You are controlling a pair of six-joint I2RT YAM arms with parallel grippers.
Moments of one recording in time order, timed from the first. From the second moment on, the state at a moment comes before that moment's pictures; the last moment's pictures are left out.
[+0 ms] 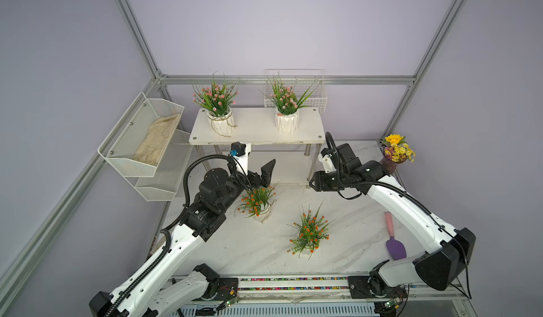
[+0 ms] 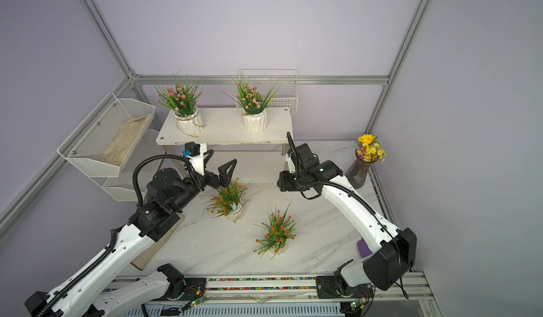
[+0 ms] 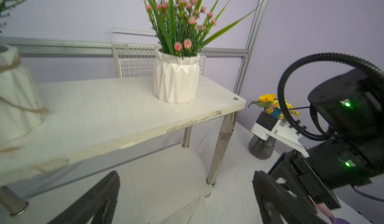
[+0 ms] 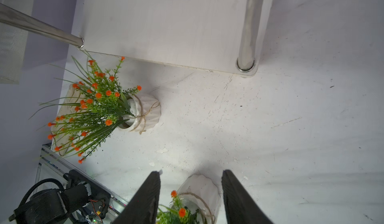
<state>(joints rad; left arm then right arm) -0.58 0.90 0.91 -0.02 -0.06 -0.15 0.54 1.47 1.42 -0.91 -0.15 0.45</state>
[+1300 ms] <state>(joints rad) -0.66 0.44 0.33 -0.12 -0.41 -0.37 0.82 2.04 1.68 -0.72 -0.17 0.46</state>
